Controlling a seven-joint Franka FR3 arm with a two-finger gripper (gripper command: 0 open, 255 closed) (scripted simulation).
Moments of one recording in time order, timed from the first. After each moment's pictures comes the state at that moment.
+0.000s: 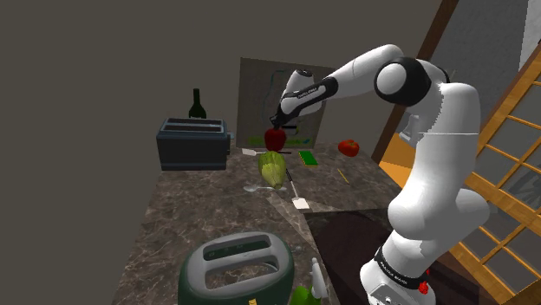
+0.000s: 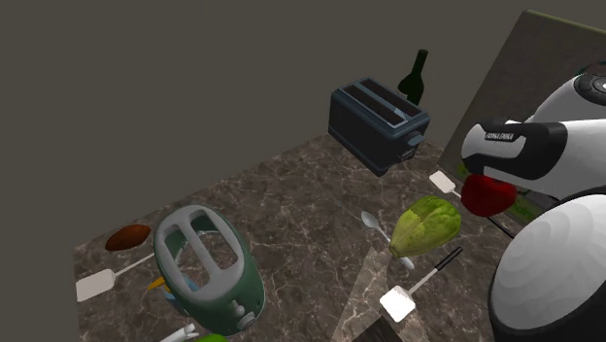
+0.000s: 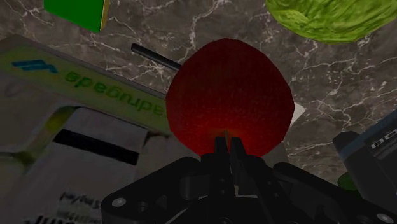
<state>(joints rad) -0.53 0.44 0.23 -1.81 -0.21 2.65 0.06</state>
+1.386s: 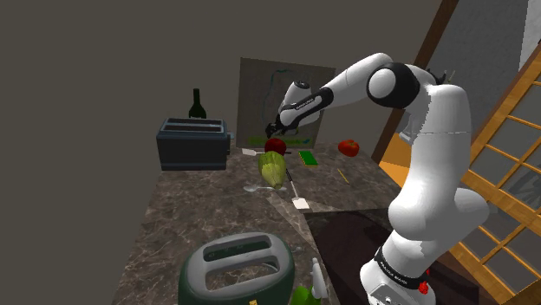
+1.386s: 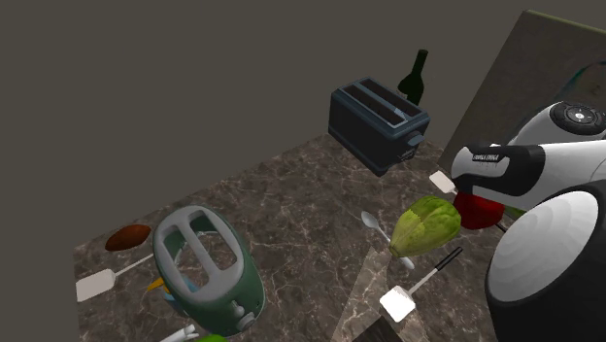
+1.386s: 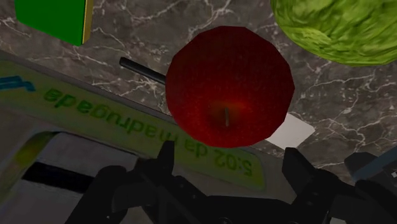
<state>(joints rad) -0.51 0.51 0.21 -1.83 -0.25 2.74 0.09</state>
